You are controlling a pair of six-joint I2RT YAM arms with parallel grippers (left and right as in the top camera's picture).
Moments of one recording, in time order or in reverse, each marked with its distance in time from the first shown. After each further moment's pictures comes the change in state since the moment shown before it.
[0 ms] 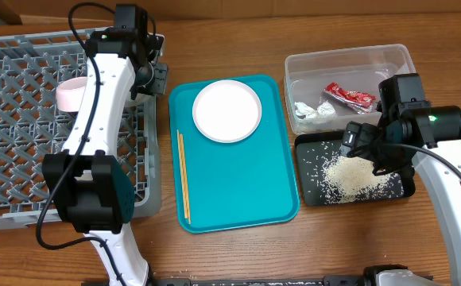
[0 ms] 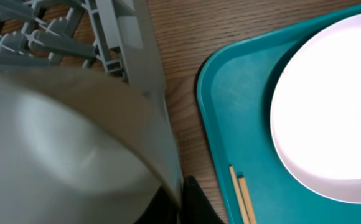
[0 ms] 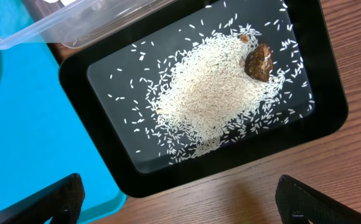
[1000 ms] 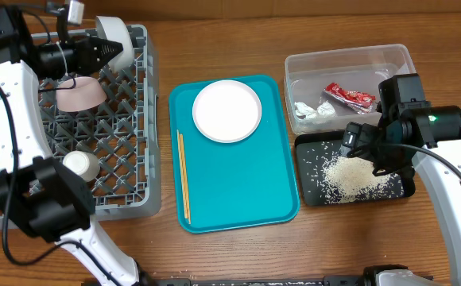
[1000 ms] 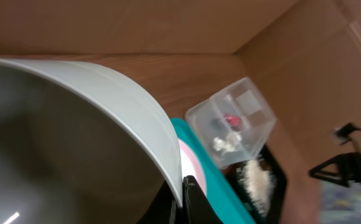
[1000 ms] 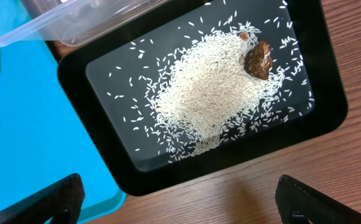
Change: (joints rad) left arm 0.435 0.050 0.131 0.020 1.221 0.272; right arm 0.000 0.000 0.000 -0.006 -0.001 0.000
